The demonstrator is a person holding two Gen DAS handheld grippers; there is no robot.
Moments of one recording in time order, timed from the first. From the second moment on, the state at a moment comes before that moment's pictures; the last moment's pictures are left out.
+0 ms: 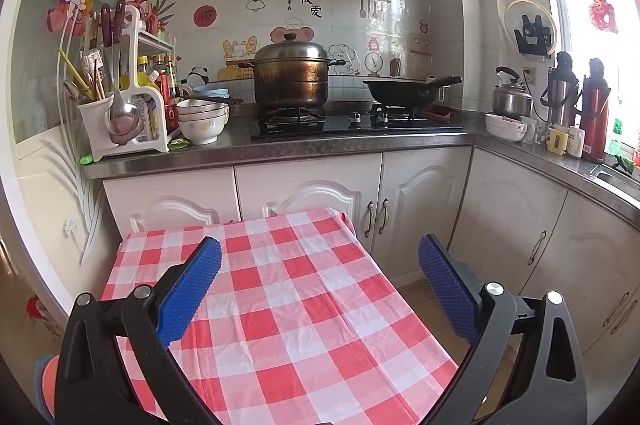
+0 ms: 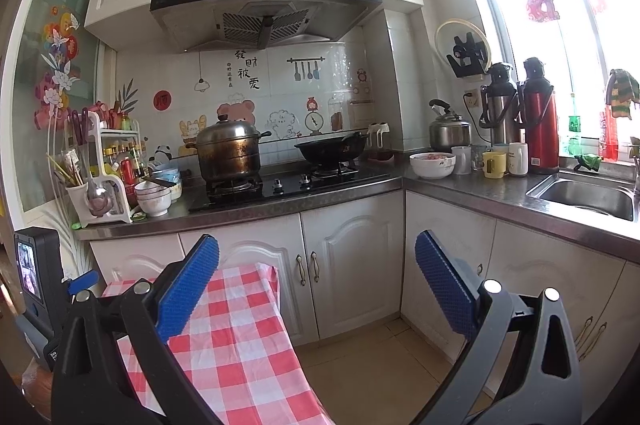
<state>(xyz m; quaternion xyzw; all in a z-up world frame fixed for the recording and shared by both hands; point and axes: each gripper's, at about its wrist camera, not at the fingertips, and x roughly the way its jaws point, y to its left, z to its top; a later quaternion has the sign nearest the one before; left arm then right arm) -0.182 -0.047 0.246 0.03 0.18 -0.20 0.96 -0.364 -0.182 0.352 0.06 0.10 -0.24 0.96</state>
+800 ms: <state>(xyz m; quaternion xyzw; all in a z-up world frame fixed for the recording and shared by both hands) -0.133 -0.033 0.182 0.02 0.25 -0.17 0.95 -0.286 -0.189 0.279 0.09 0.17 -0.19 0.96</state>
